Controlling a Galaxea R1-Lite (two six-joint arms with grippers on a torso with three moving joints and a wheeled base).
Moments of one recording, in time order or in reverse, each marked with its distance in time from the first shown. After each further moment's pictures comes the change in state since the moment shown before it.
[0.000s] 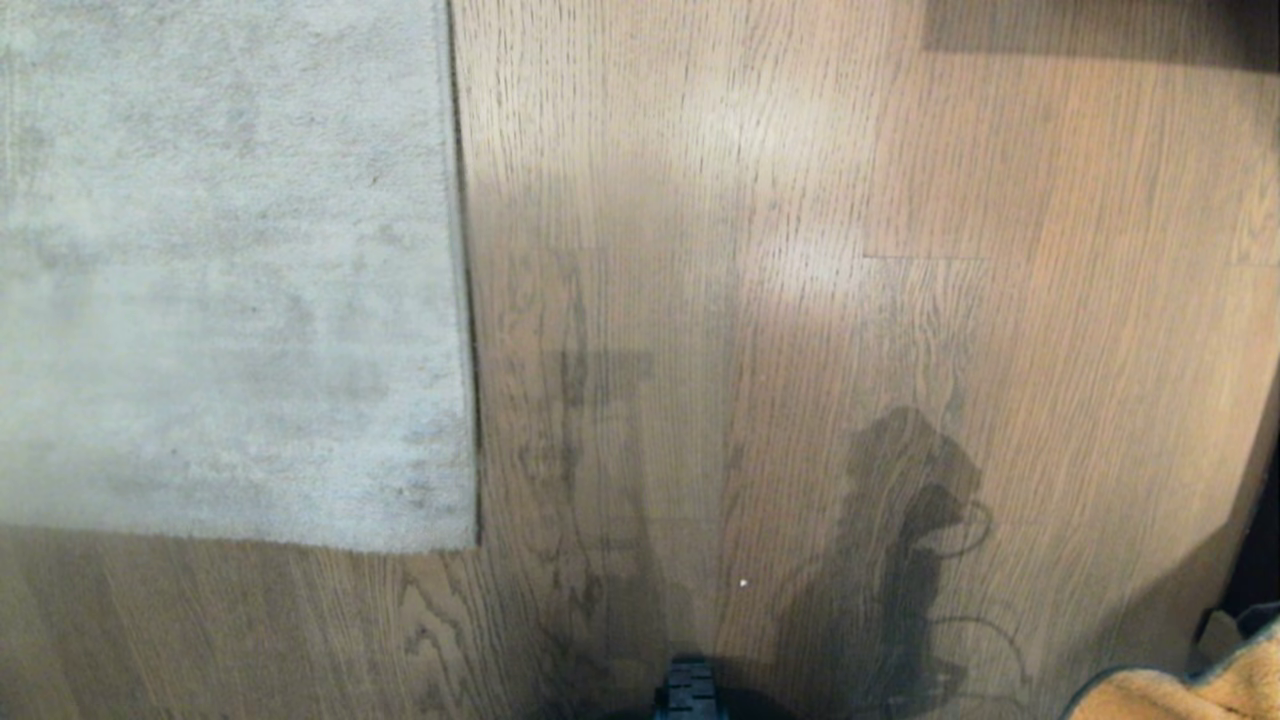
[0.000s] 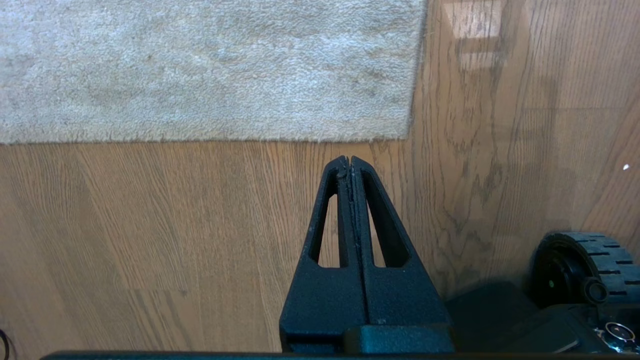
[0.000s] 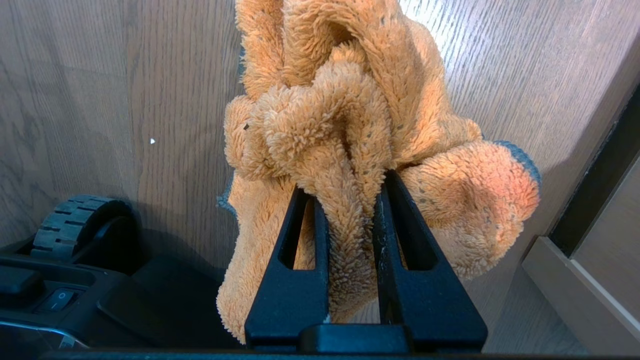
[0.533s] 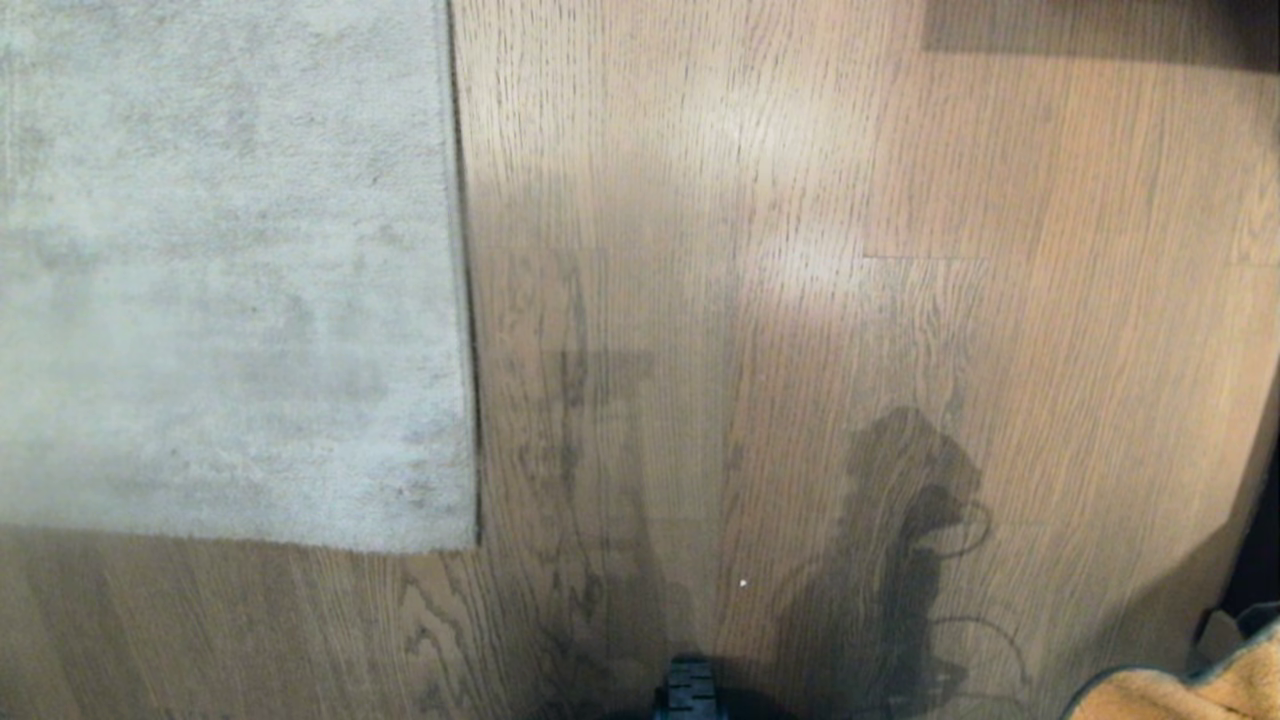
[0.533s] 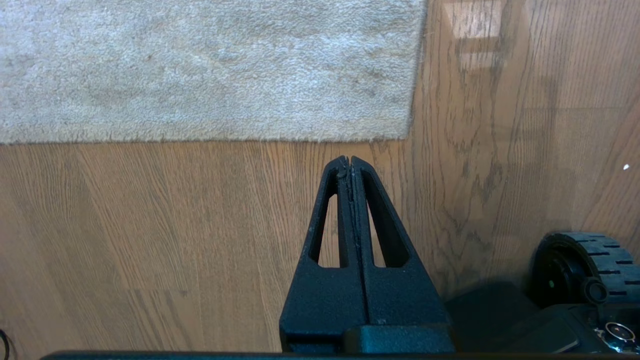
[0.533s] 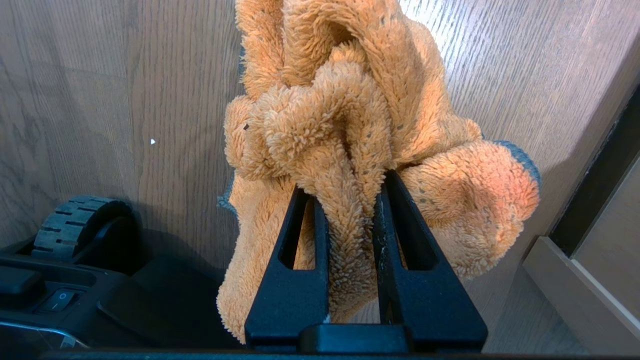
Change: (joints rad) left arm 0.000 0.000 0.000 0.000 0.001 0.000; right arm 0.000 0.000 0.000 0.000 0.000 0.002
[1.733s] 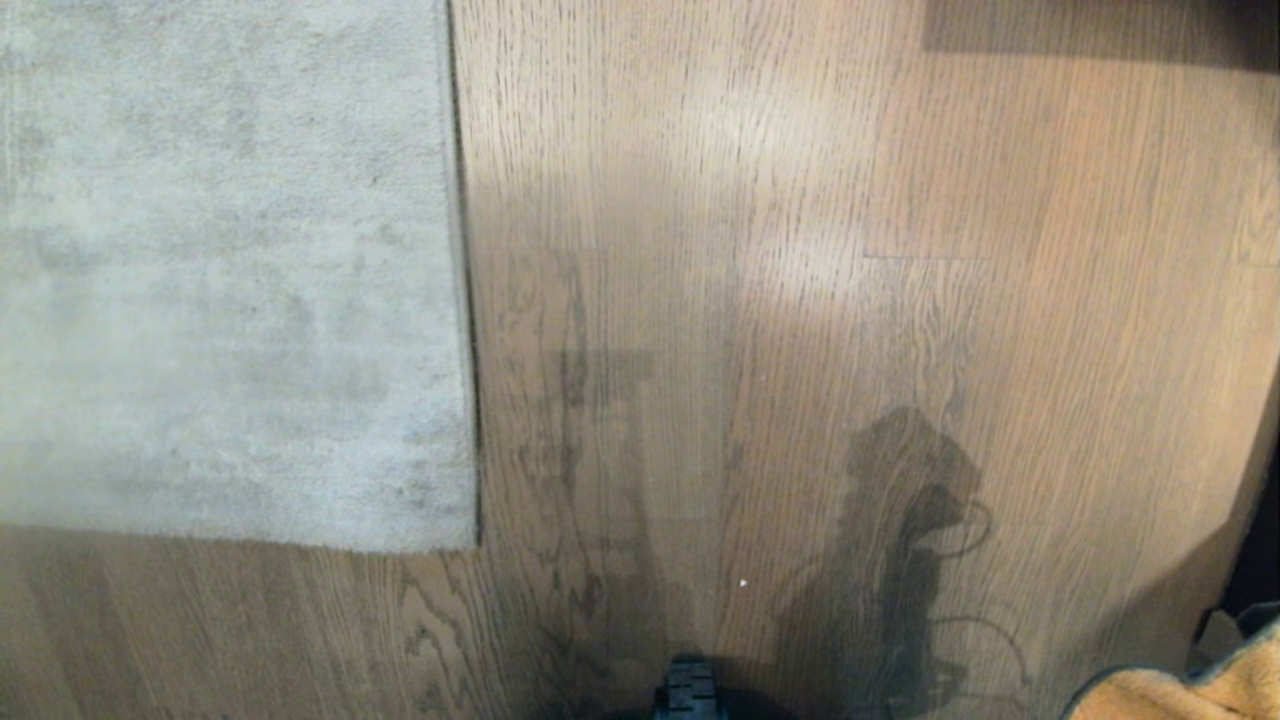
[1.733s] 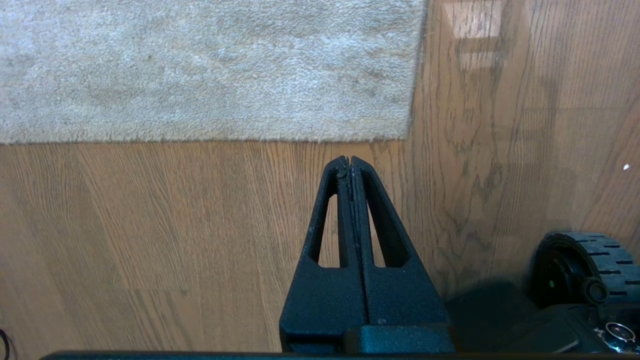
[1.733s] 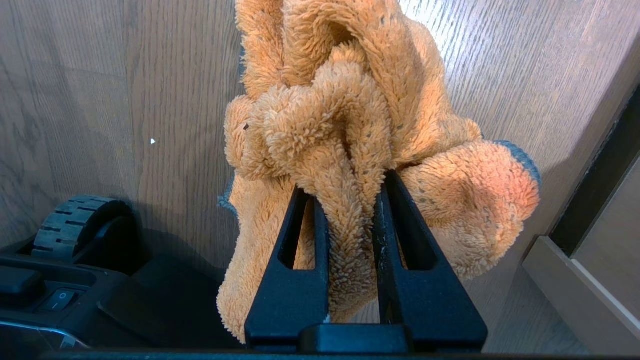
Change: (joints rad) left arm 0.000 0.000 0.000 0.000 0.000 0.000; right arm 0.000 0.001 0.000 0.000 0.000 0.000
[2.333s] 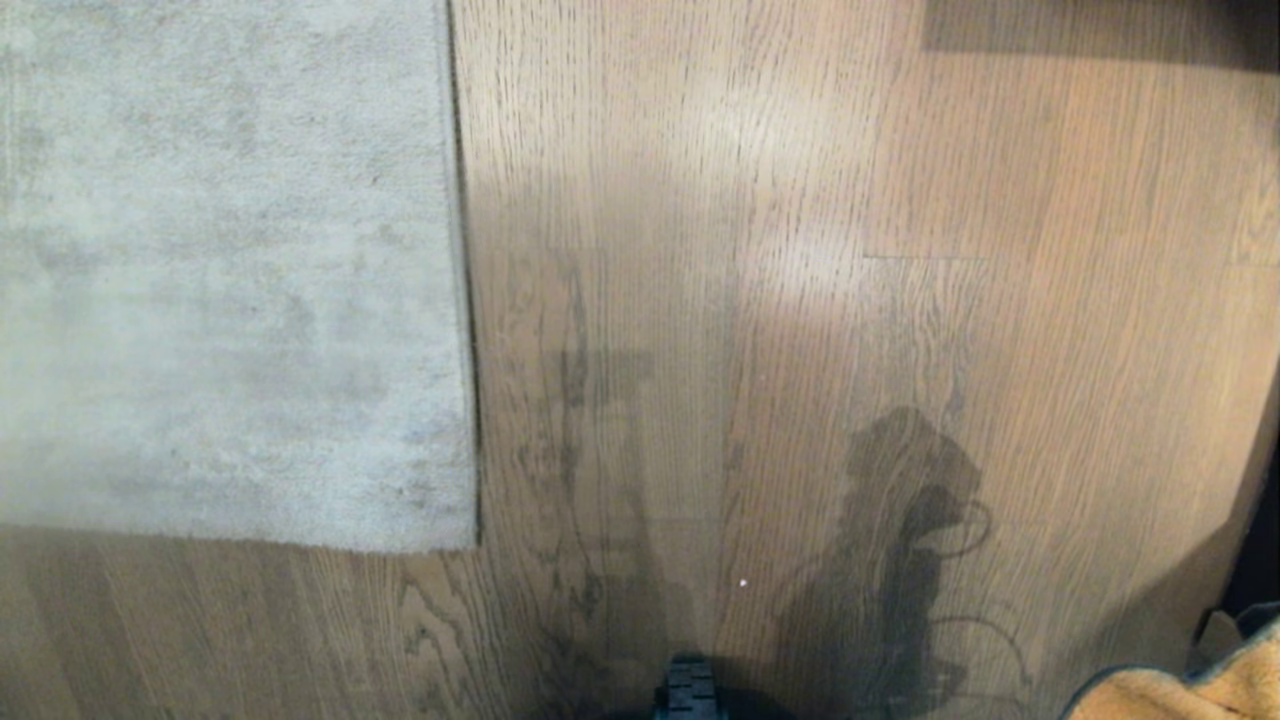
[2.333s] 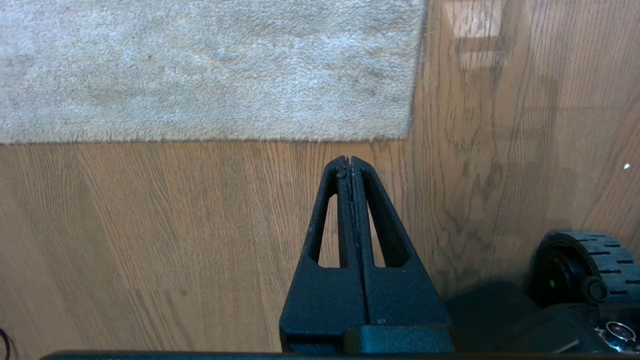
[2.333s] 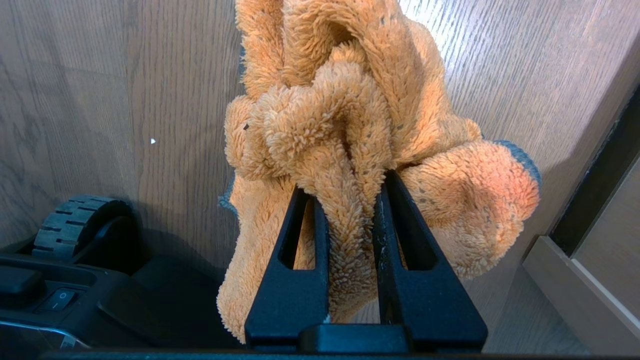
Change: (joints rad) left arm 0.000 0.000 0.000 0.001 0.000 0.002; right arm 0.000 0.001 0.000 0.000 0.000 0.000
